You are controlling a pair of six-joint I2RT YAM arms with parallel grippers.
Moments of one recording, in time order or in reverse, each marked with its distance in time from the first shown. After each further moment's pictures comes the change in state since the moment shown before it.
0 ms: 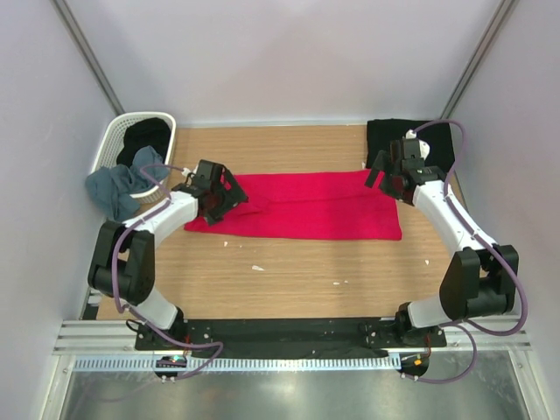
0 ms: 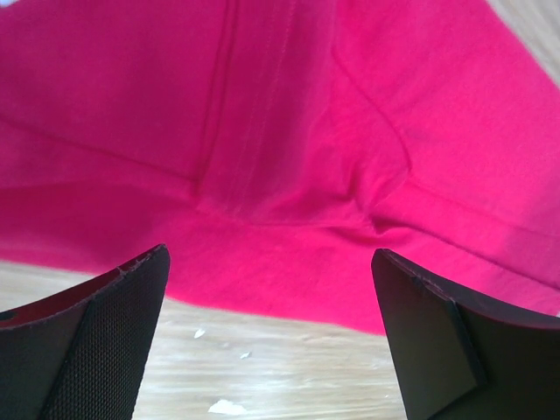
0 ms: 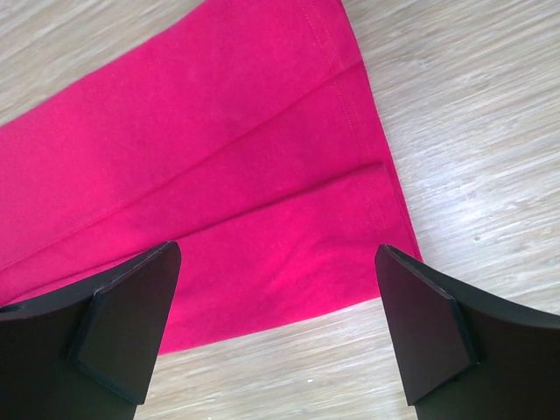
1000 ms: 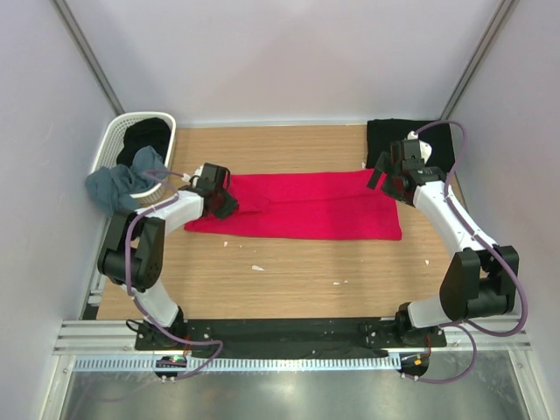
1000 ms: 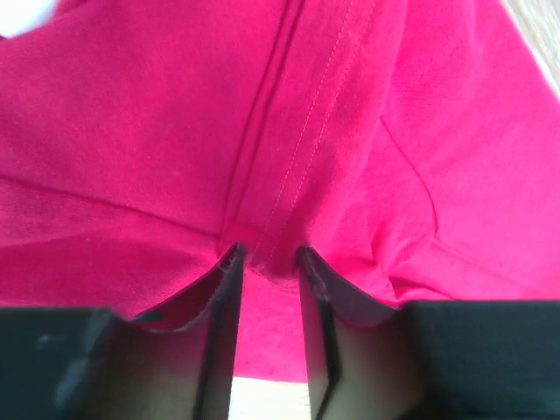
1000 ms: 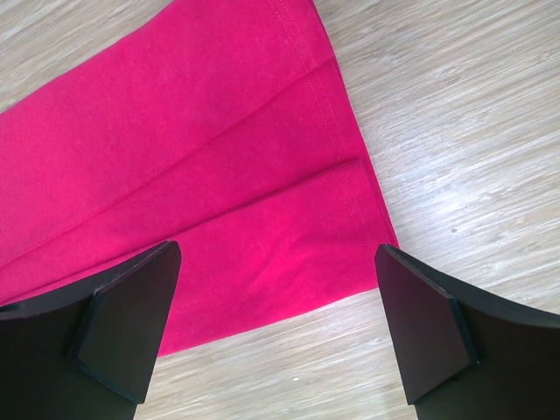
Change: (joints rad) left arm 0.006 0.124 -0.013 0.125 -0.048 -0.098; right arm 0.003 -0.001 -0.005 -0.023 0.043 -0.003
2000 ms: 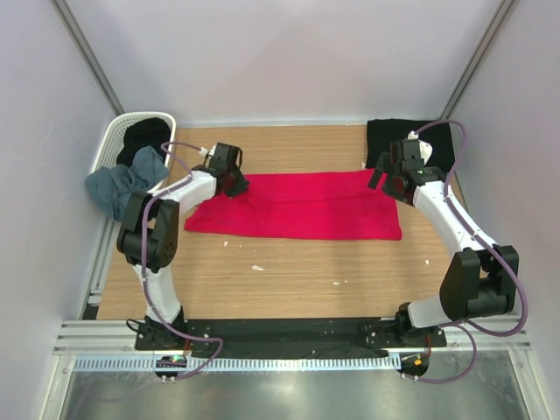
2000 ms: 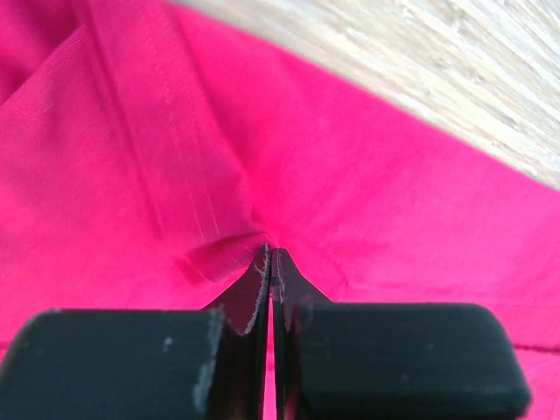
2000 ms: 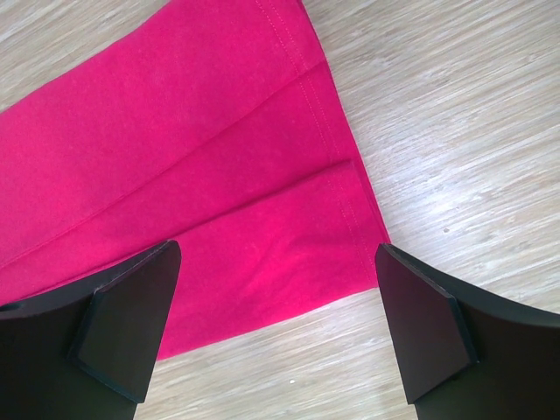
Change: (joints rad) left arm -0.032 0.175 0.272 -0.011 0.010 0.159; right arm 0.003 0.000 -0.001 0.000 0.022 0.000
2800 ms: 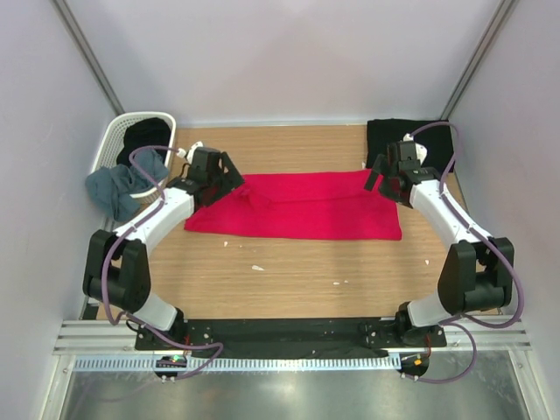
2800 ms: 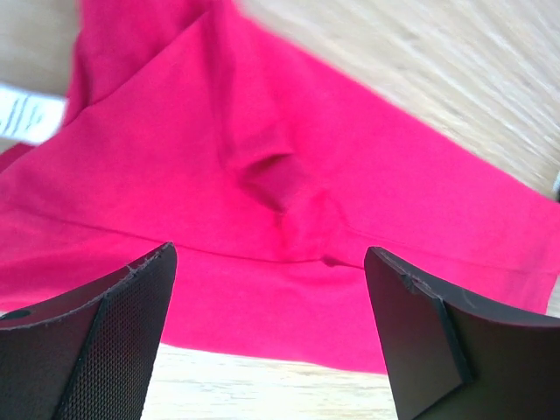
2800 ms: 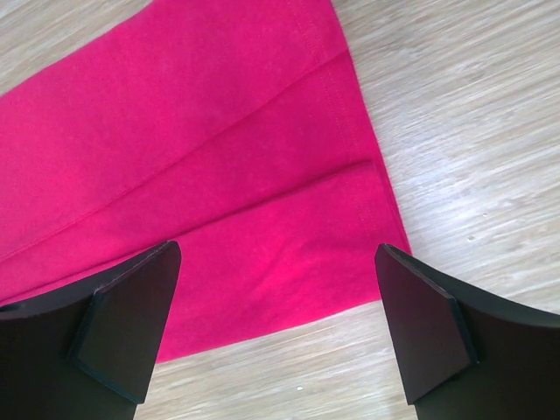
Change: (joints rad) left arm 0.009 -0.333 -0.159 -0.038 -0.072 0.023; right arm 0.001 0.035 -0.018 0.035 -0.035 -0.002
